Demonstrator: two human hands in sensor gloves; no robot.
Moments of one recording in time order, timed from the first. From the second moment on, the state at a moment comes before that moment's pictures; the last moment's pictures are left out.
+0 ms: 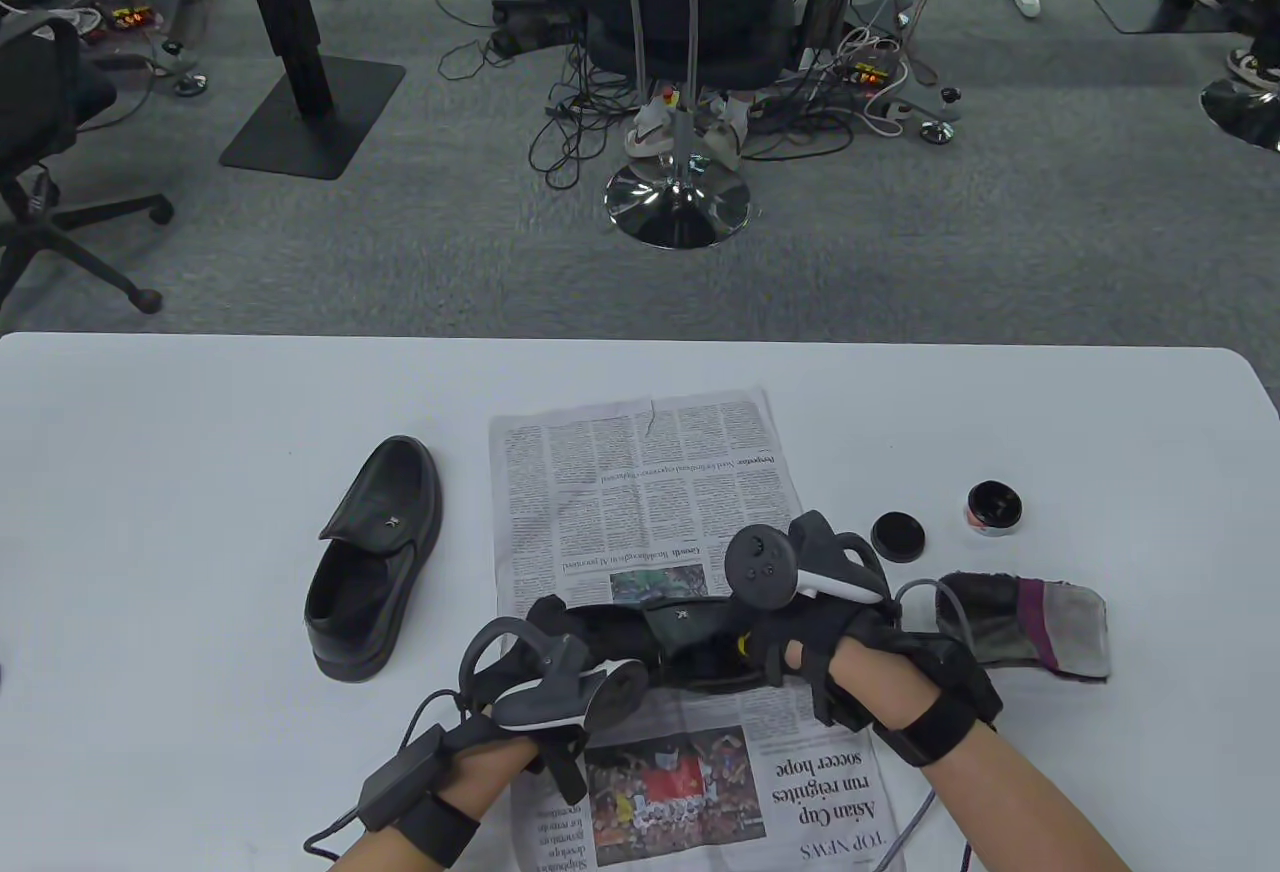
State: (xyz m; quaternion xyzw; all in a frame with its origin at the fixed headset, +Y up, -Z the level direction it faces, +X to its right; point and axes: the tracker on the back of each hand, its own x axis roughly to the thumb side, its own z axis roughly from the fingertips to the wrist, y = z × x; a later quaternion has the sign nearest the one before) left_hand -0.089 -0.777 -0.297 0.01 -0.29 -0.10 0.95; right_hand 0.116 -0.728 -0.362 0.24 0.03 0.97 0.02
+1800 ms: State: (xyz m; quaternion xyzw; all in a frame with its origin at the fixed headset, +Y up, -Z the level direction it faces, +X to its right) left_hand -0.088 -0.777 -0.295 0.02 -0.28 -0.10 0.96; right_hand 0.110 -0.728 -0.358 0.20 0.14 0.97 -0.05
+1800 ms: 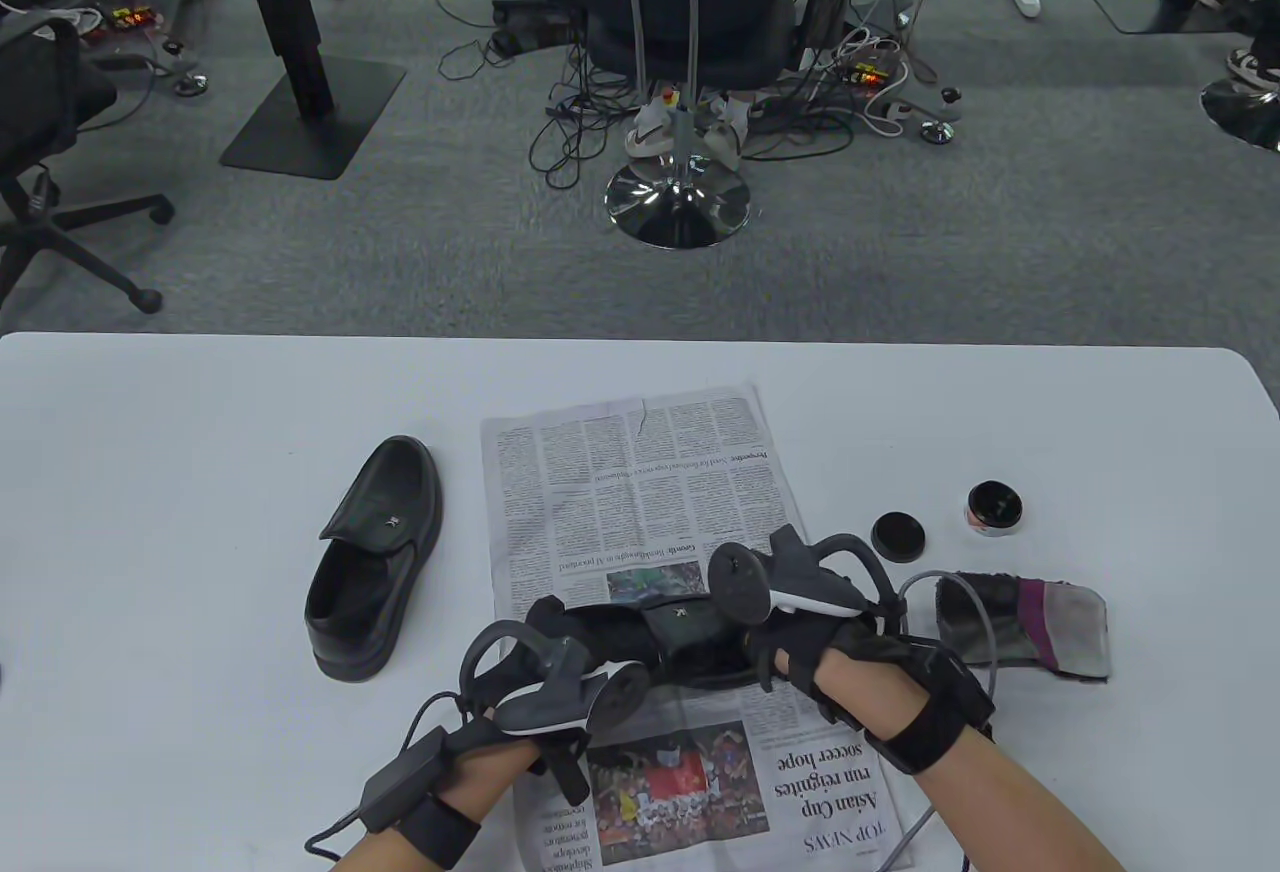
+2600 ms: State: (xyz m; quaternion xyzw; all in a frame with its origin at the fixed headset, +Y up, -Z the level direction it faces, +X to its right) left_hand -0.088 -0.777 -0.295 0.02 -0.28 -0.10 0.96; right_hand 0.100 -0.730 -0.348 0.33 0.15 0.90 0.25
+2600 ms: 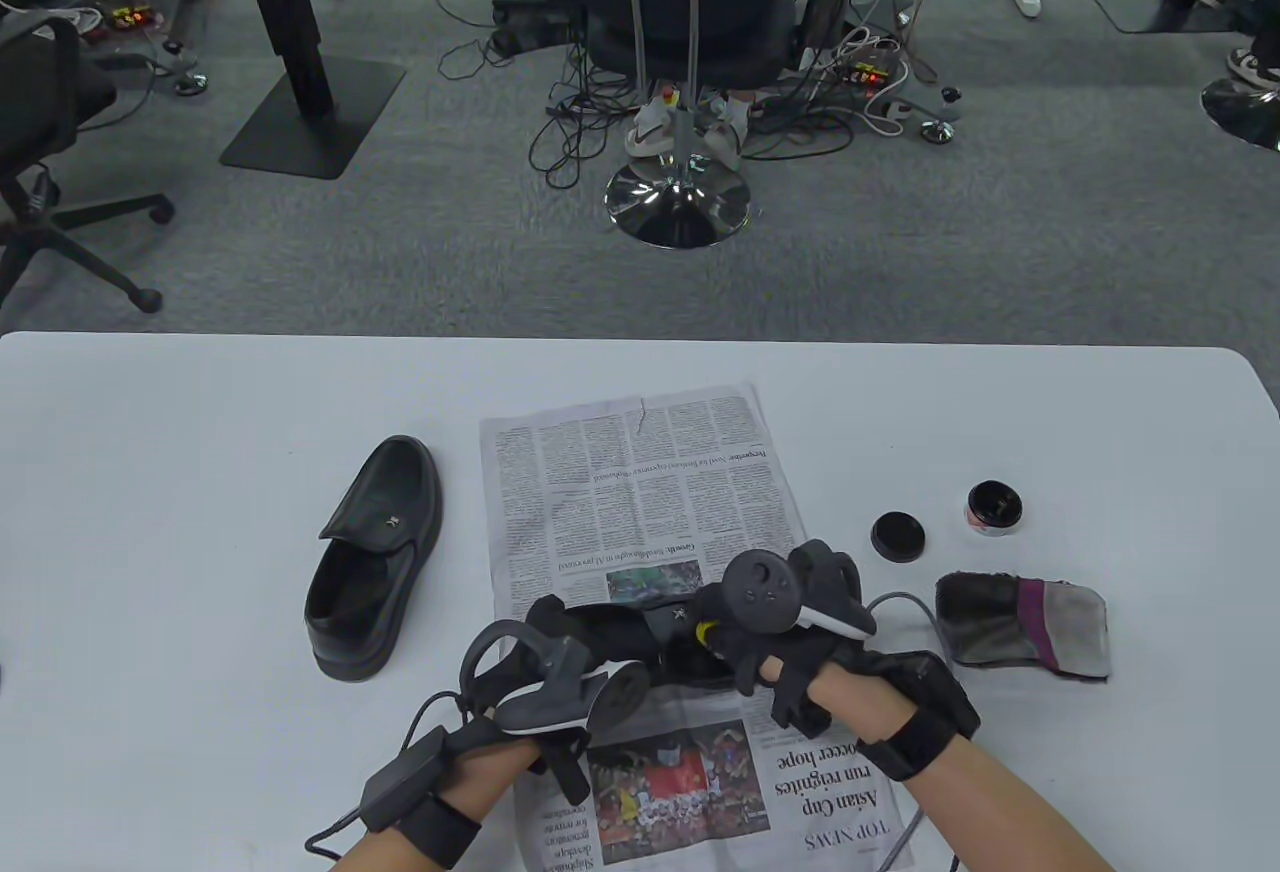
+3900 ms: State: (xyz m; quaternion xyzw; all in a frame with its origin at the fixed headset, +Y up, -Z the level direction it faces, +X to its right) left_hand -0.088 -0.778 -0.295 0.02 -0.28 -0.10 0.95; right_hand 0.261 -0.726 -0.416 -0.01 -0.10 1.00 0.02
